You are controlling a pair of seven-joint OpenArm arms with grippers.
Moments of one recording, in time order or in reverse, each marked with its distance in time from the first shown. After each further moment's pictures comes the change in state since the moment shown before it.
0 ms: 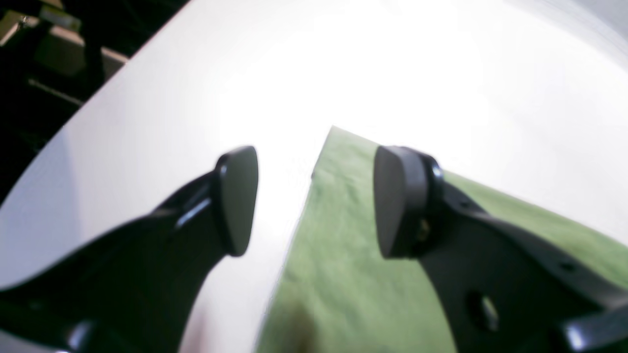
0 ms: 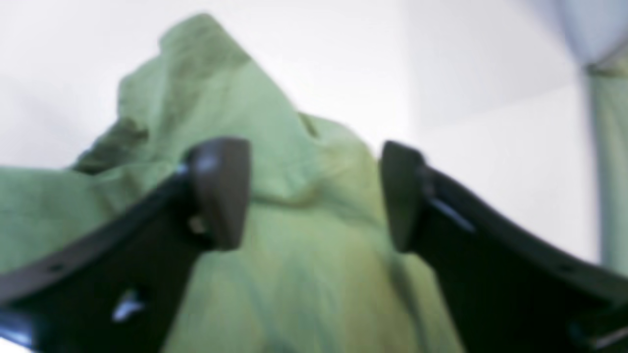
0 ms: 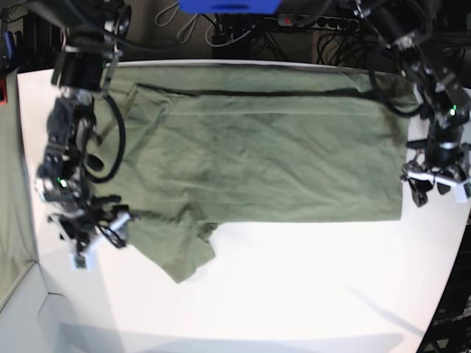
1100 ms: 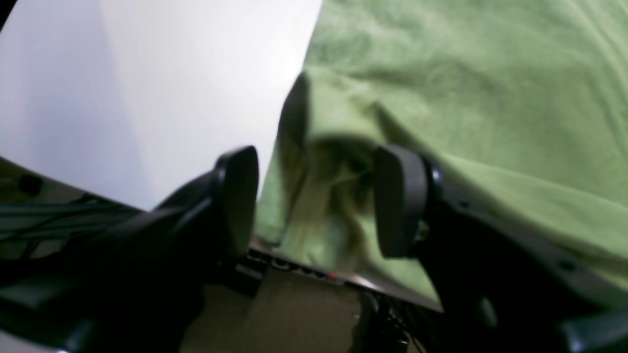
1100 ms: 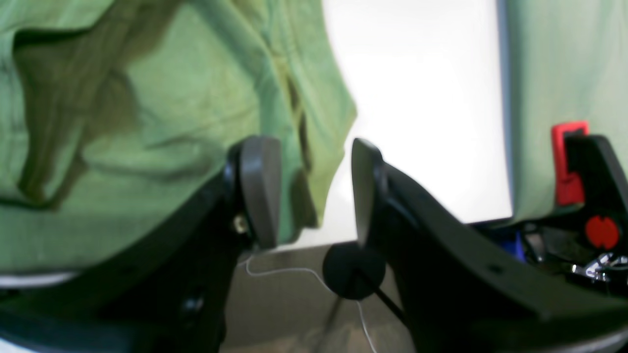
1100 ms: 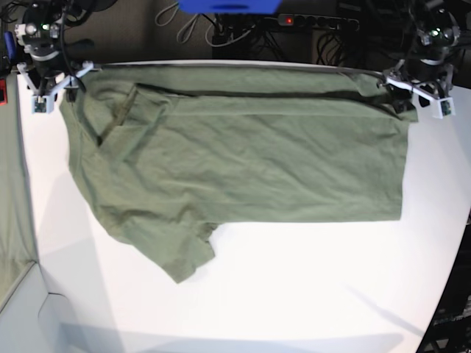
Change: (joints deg) left arm 31.4 2.0 2.7 14.2 -6.4 -0.1 0.0; right arm -49.7 -2.1 17.5 28.4 0.7 0.0 10.5
